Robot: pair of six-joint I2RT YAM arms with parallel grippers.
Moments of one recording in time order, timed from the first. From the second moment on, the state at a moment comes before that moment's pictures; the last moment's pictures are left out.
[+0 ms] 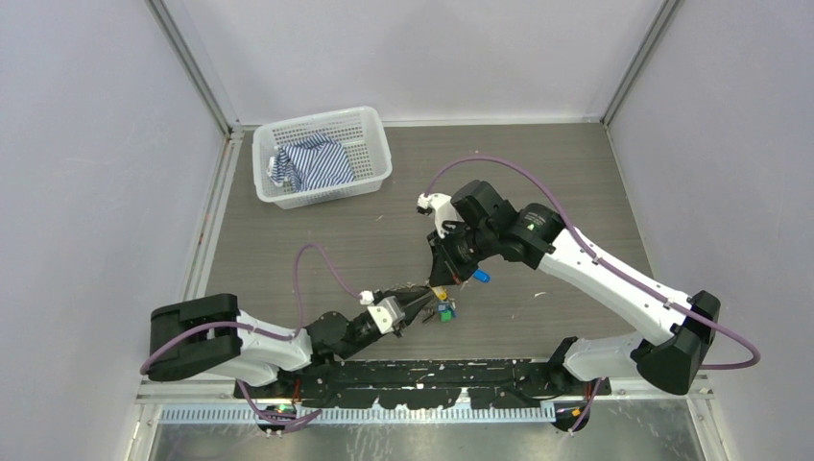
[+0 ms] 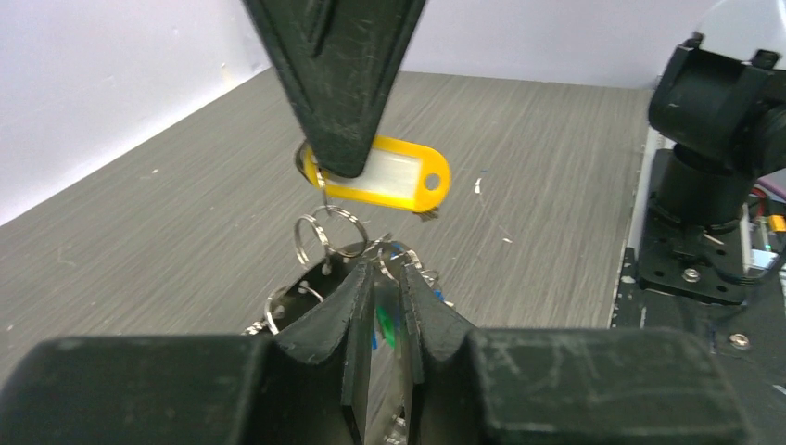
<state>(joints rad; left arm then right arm) -1.32 1.28 0.15 1.34 -0.25 0.19 0.84 1.28 1.29 -0.90 -0.36 0.19</state>
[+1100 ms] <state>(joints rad) -1.32 1.26 0.15 1.36 -0.30 0.24 0.84 1.28 1.24 -0.84 -0.40 0.20</state>
